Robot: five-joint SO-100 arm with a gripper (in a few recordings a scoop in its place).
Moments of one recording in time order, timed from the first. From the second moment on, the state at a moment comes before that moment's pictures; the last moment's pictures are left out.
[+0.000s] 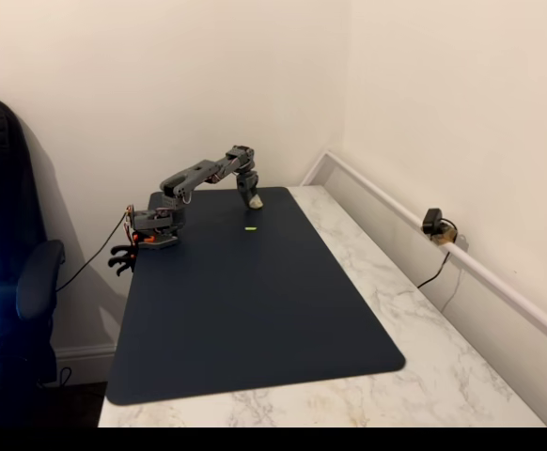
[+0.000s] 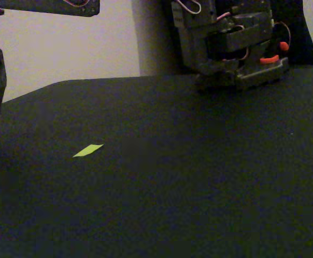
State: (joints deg) arm 39.0 12.7 -3.7 97.6 17.3
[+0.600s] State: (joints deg) arm 35.5 12.8 -3.5 97.6 17.8
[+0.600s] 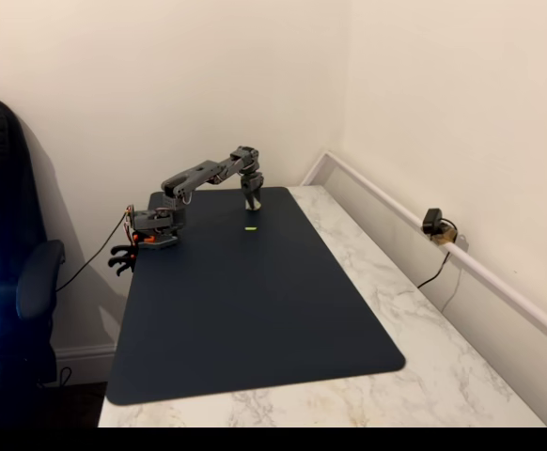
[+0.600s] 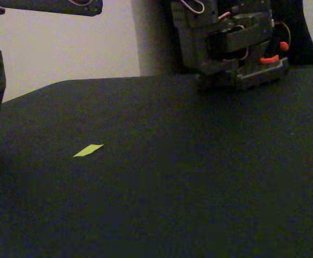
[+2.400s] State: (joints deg) arm 15.1 81.6 75.1 86.1 20.6
